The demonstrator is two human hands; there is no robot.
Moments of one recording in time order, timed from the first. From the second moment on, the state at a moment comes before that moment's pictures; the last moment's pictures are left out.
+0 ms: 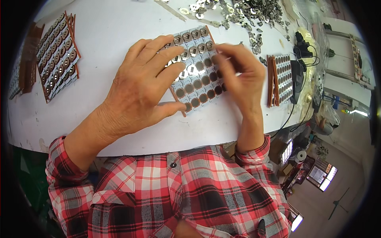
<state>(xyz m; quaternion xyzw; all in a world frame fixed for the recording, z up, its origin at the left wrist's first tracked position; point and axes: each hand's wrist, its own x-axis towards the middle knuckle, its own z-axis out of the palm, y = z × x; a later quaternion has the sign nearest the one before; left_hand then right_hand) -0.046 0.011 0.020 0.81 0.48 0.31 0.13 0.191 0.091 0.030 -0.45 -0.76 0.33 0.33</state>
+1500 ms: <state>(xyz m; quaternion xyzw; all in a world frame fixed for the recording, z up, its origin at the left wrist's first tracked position) -0.042 0.003 0.023 0.81 0.48 0.30 0.14 0.191 0.086 0.037 -0.40 -0.78 0.43 0.21</state>
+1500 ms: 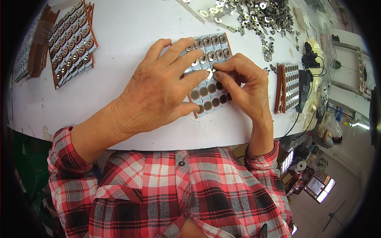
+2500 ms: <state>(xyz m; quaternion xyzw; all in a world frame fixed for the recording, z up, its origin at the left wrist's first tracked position) -0.041 0.001 0.016 0.82 0.47 0.30 0.12 0.191 0.158 0.037 -0.37 -0.91 0.07 0.19</state>
